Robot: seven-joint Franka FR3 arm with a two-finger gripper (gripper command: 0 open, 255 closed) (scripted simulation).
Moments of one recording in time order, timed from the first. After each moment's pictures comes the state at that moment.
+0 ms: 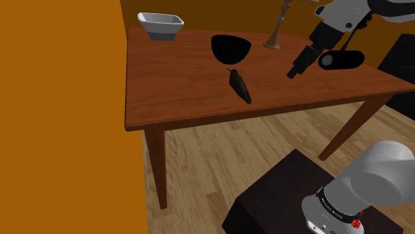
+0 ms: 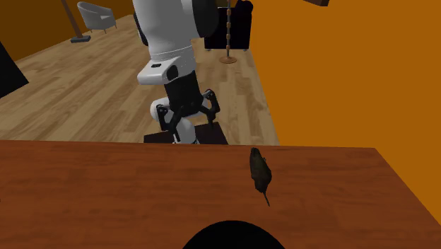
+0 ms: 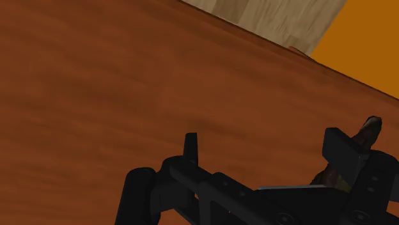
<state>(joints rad) -0.01 -0.79 -0.01 -2.31 0.11 1.71 -0.15</state>
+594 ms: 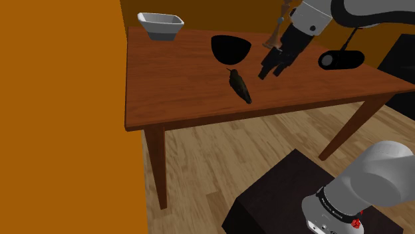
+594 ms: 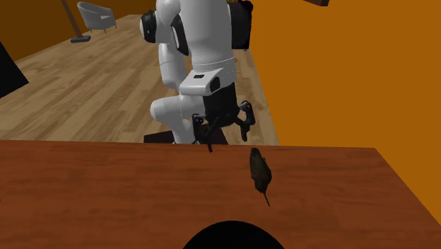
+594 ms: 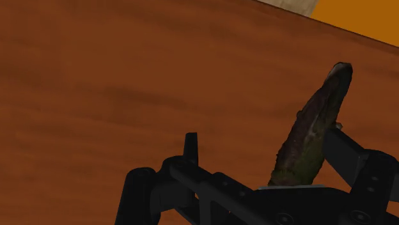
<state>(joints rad) -0.02 -0.67 0.16 -2.28 0.17 1.86 0.09</state>
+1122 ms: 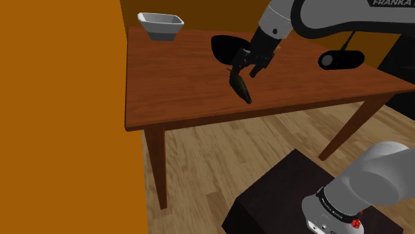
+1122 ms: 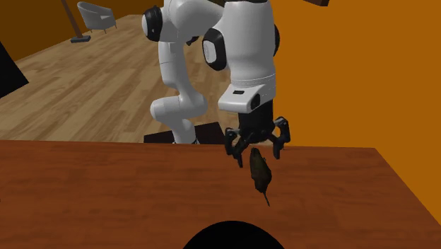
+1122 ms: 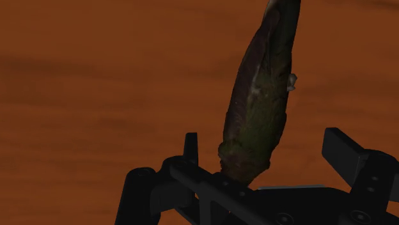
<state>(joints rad) -0.05 -0.48 0.31 -2.18 0.16 2.00 0.31</state>
